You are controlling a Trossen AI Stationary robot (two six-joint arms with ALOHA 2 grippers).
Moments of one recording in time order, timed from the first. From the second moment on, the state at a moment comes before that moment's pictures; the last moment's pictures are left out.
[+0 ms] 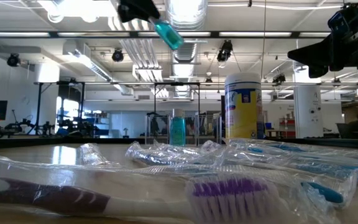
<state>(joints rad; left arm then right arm) 0.14 1.36 1.48 -0.77 -0.08 -0.08 -0.01 0.06 0.02 0.09 0.16 0.00</state>
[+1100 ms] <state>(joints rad) 0.38 1.96 2.05 -1.19 -0.02 0.08 -0.01 0.06 0.02 0.09 0.16 -0.01</state>
